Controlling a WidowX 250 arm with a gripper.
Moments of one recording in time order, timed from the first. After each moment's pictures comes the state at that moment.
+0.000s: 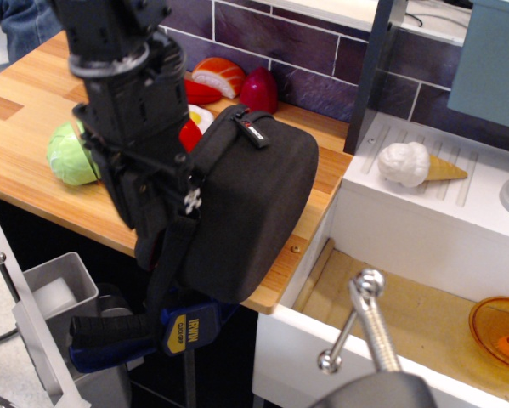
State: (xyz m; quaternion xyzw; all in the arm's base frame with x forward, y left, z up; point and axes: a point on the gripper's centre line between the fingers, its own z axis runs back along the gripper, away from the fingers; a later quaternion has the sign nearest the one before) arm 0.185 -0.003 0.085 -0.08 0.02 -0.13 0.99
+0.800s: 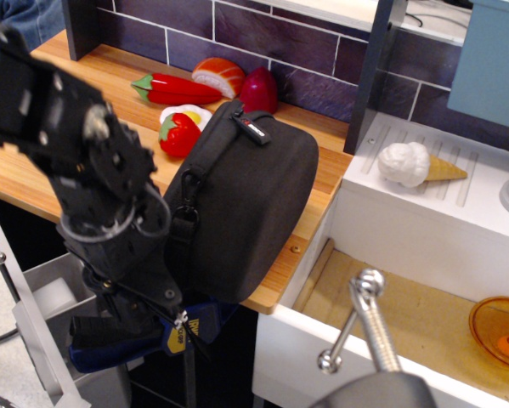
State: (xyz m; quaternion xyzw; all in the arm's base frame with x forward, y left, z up) arm 0.169 0.003 0.009 0.00 -0.05 -0.08 1.00
